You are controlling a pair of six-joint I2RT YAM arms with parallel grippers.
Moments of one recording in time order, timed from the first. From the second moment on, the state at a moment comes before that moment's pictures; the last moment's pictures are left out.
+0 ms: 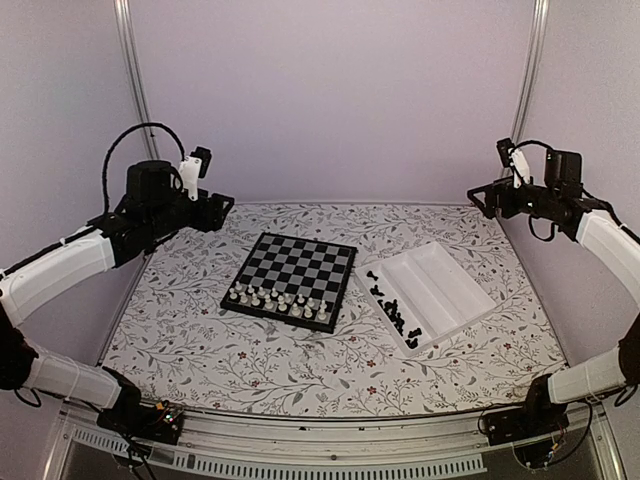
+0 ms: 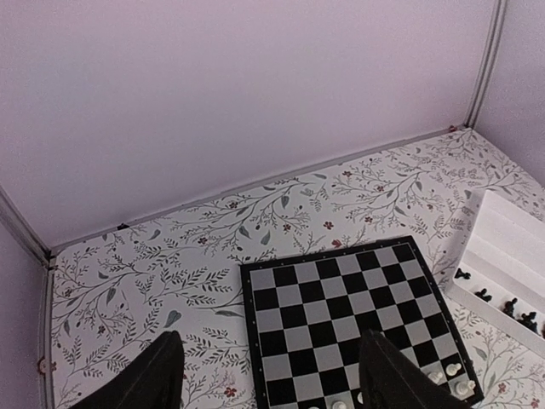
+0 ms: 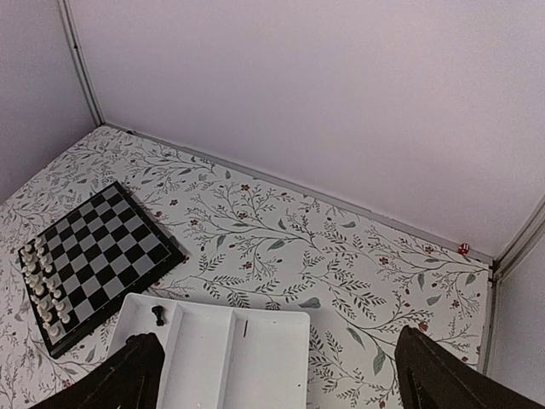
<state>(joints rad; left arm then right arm) -0.43 1.24 1.00 -0.08 -0.07 0.02 0.01 1.27 1.11 -0.23 -0.47 -0.17</state>
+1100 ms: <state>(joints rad) -0.41 1.11 0.77 -0.07 -0.13 -0.11 0.65 1.81 1.33 -0.50 -0.49 -0.46</state>
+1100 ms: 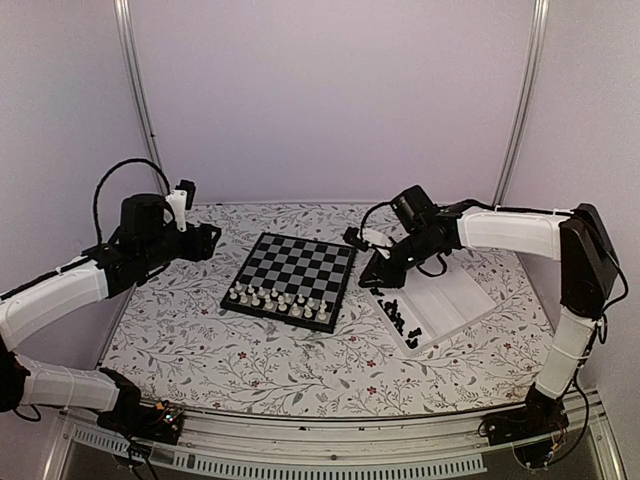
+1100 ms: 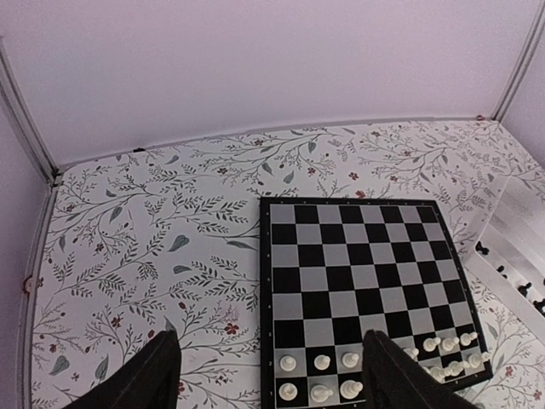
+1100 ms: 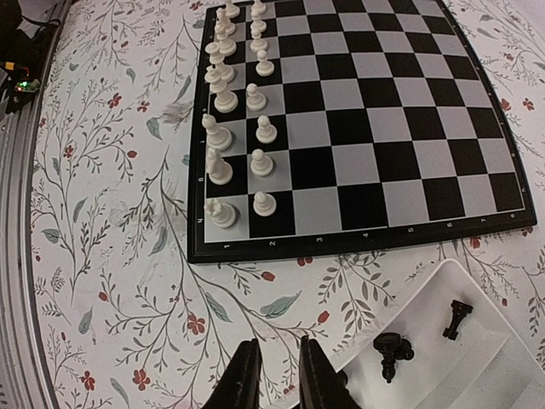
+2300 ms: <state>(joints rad) -0.33 1.65 1.17 -0.18 -0.07 -0.26 0.64 2.01 1.40 -0.56 -0.09 -0.34</state>
